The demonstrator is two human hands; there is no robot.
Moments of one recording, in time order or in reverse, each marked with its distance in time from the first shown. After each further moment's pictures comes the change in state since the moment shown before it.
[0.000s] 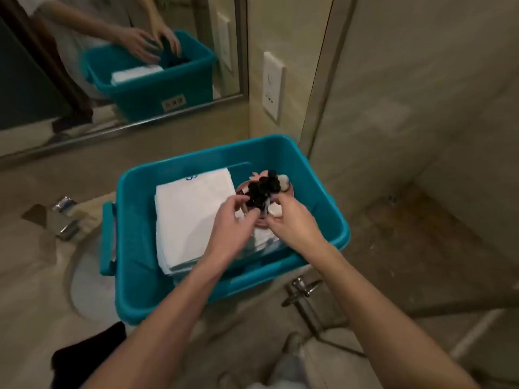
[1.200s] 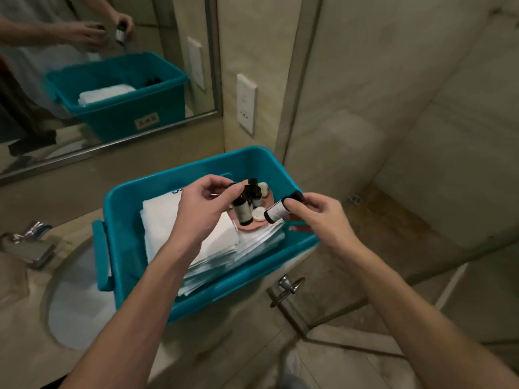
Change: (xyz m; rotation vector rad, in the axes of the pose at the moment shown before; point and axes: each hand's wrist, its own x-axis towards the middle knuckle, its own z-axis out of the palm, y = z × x) left_hand -0.023 0.082 -0.069 -0.334 -0.095 0.106; right_hand -0.073 -0.023 -0.084 0.802 0.108 0.214
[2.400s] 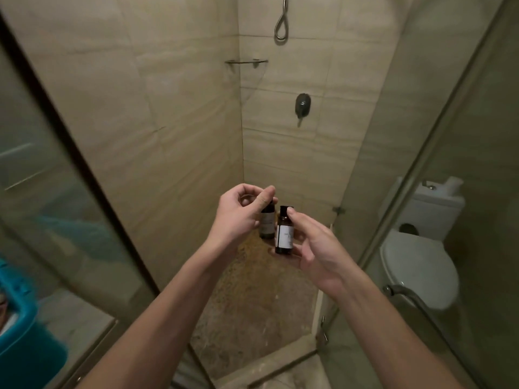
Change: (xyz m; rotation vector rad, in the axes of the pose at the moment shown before) left_hand -0.194 0.101 0.588 -0.097 -0.675 0.064; right_hand -0.221 0.029 -0.497 0.598 0.443 0.015
